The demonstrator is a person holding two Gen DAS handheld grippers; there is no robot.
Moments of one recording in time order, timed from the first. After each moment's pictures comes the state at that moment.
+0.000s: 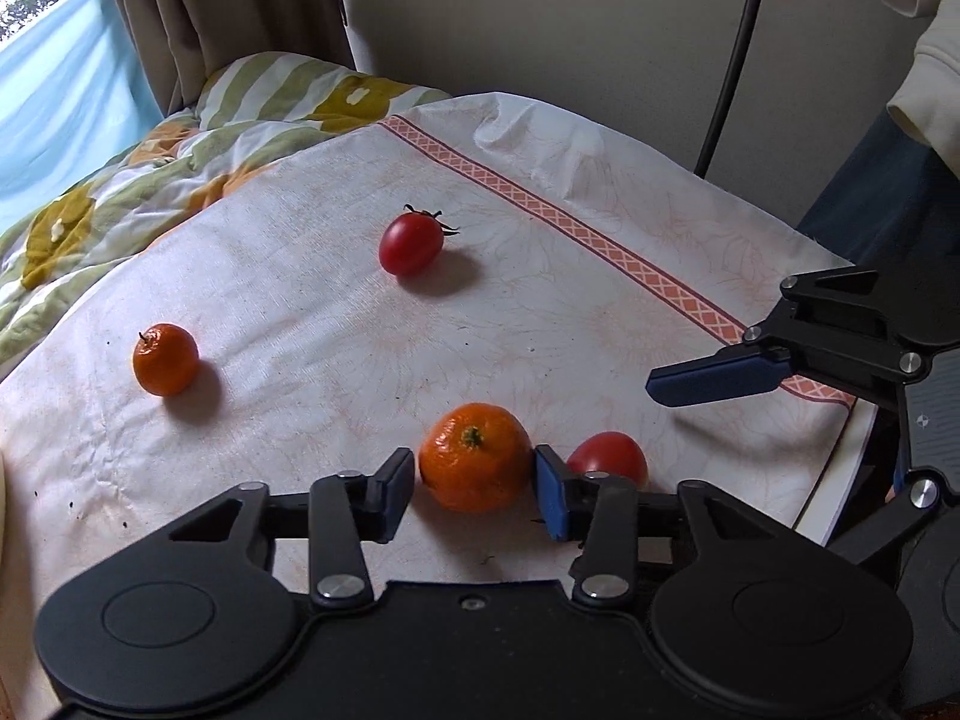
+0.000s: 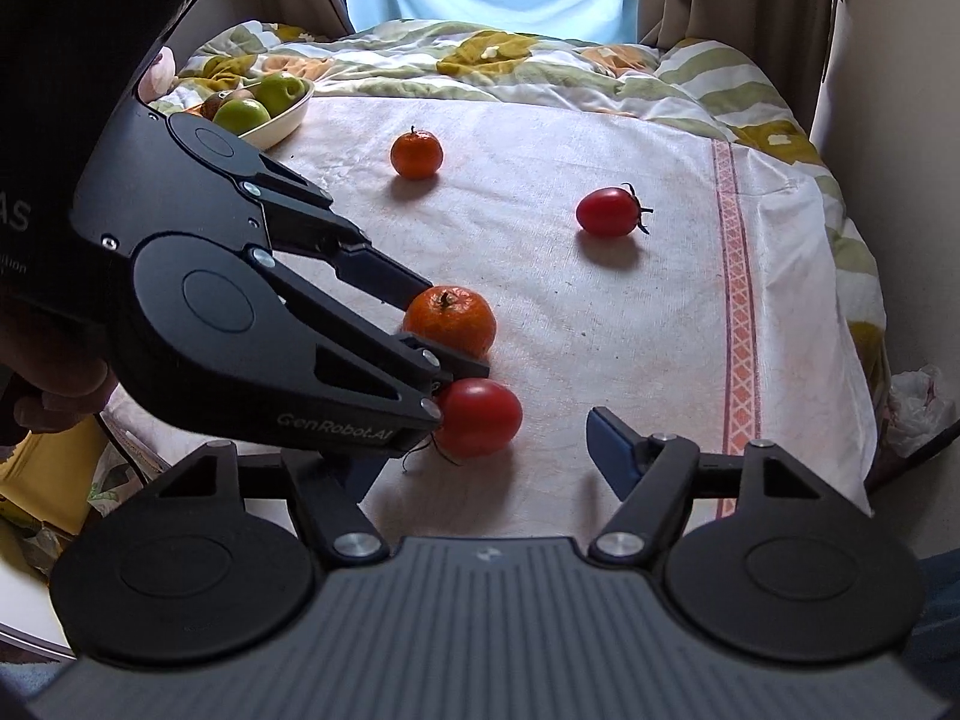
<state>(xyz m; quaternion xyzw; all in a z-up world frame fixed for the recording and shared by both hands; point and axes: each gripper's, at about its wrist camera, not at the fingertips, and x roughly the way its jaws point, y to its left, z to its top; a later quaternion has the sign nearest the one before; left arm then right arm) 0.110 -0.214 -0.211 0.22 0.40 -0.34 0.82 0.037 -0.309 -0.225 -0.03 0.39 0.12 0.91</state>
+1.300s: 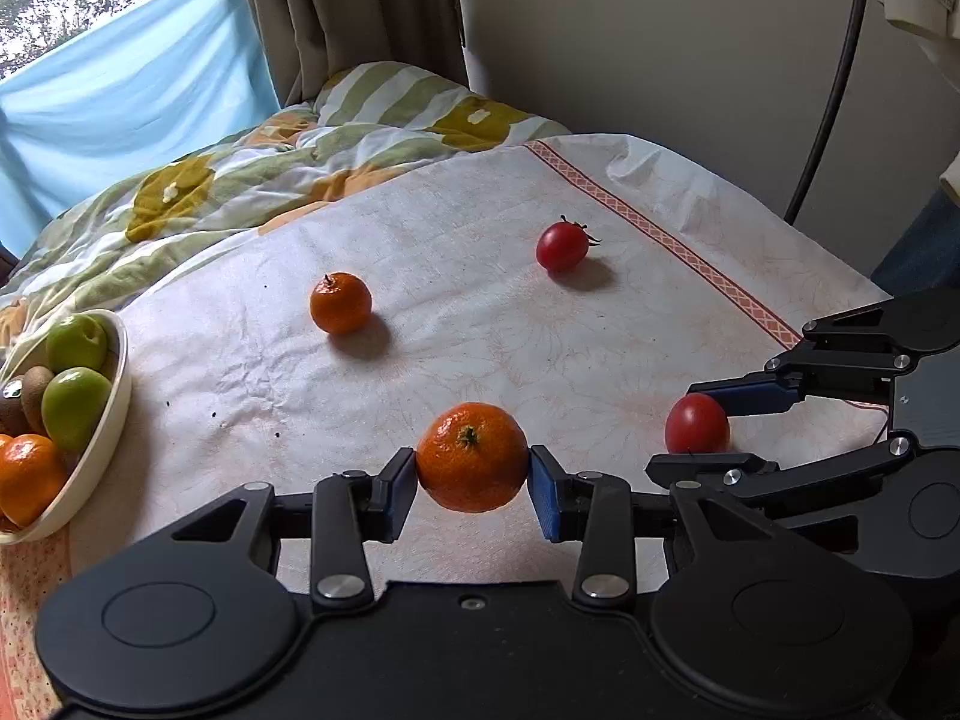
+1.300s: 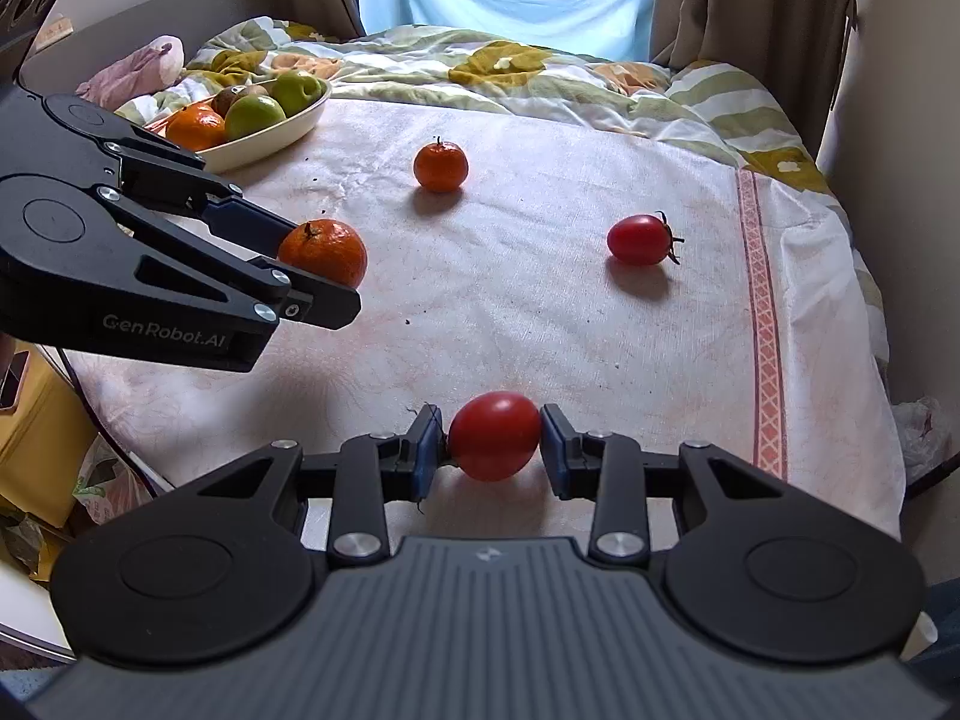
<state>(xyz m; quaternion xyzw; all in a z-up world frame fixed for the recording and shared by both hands) 0.096 -0.146 -0.182 0.17 0.39 -0.25 0.87 0.042 -0.291 -0.225 -0.06 0.37 0.12 0.92</state>
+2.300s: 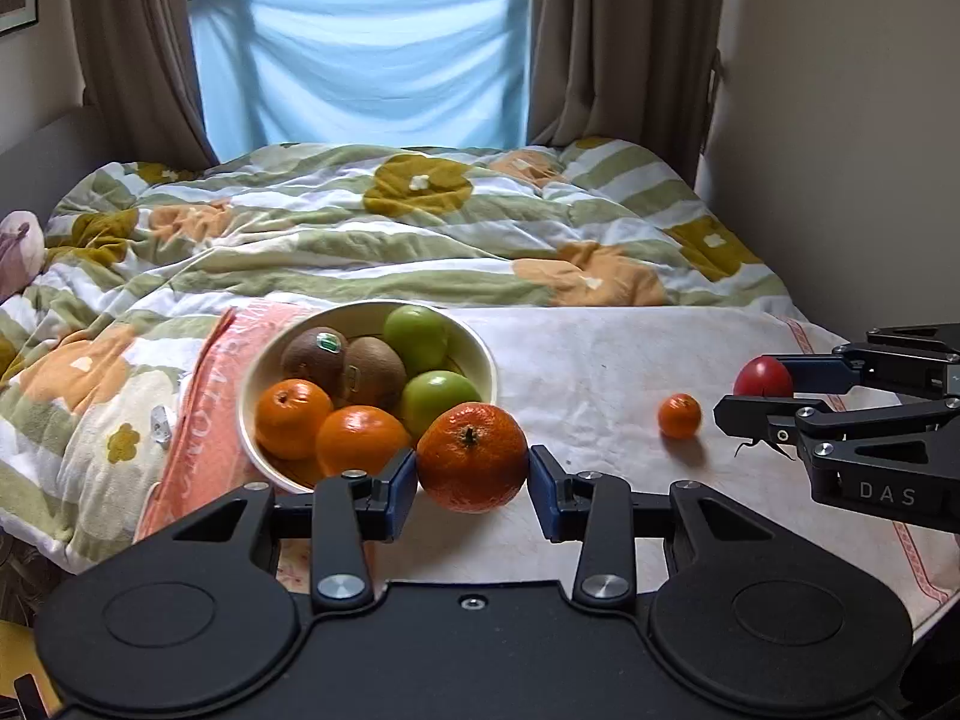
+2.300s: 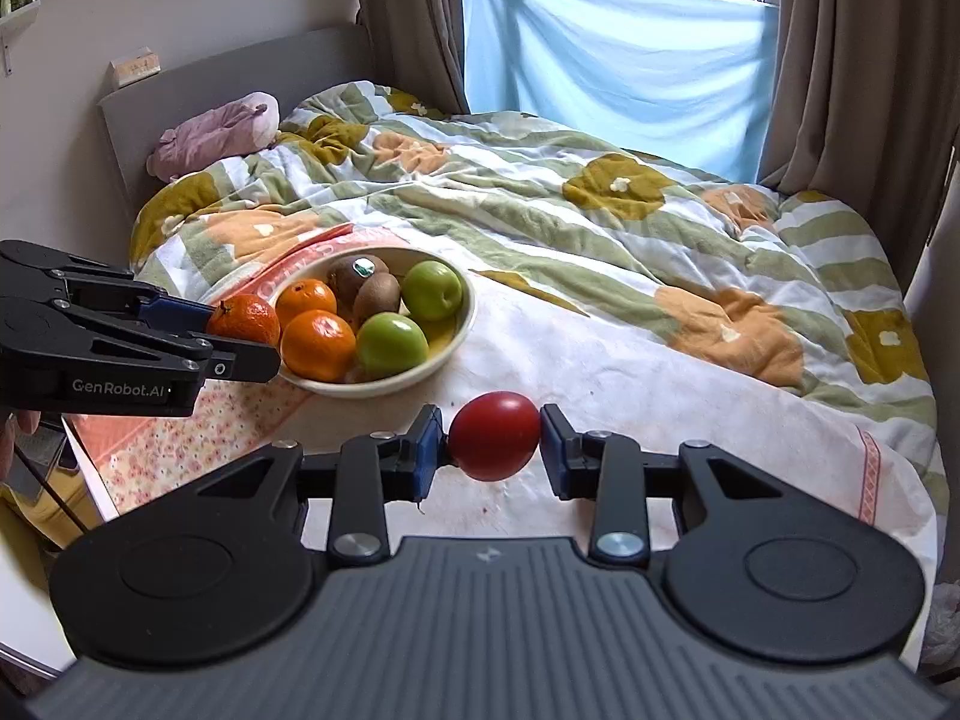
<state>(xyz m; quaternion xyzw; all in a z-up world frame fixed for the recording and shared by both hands) 0.139 0.027 -0.088 0.02 0.37 -0.07 0.93 0.140 -0.168 -0.102 -0.07 0.32 0.22 0.92</state>
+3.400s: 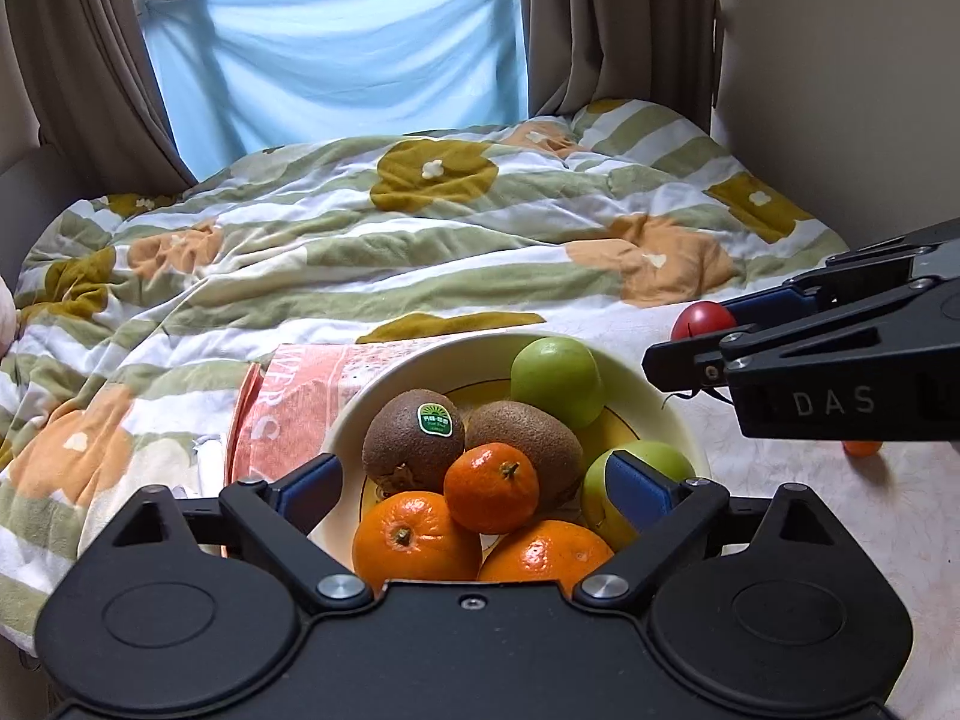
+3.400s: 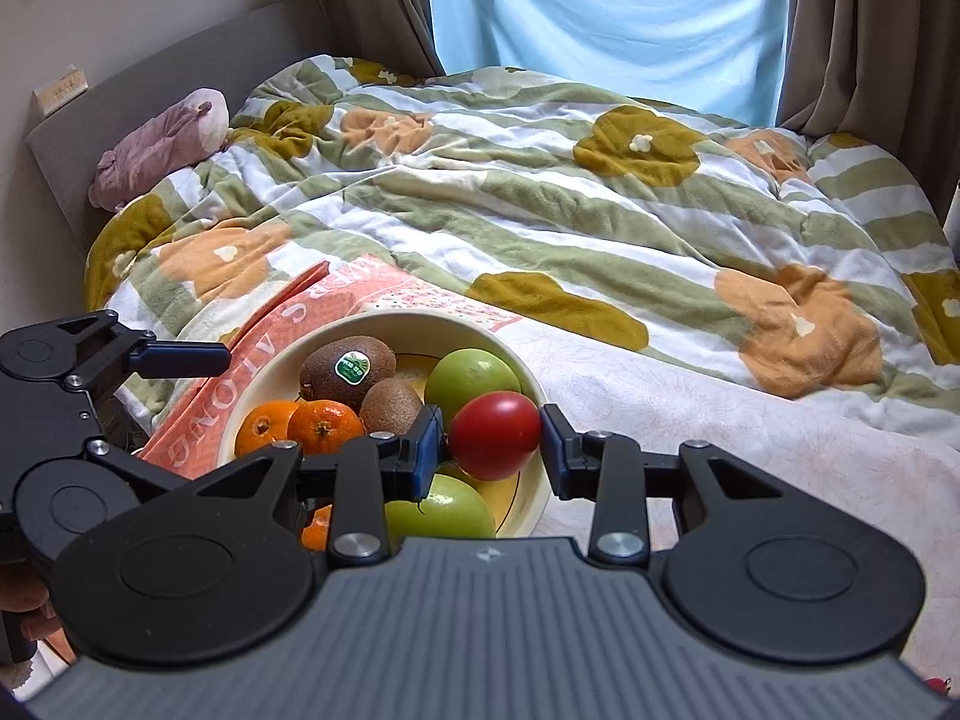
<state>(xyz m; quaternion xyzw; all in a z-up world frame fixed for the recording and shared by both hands) 0.256 0.086 -0.135 0.10 0.38 -0.10 0.91 0.290 -0.048 -0.131 -0.03 0.38 0.18 0.91</state>
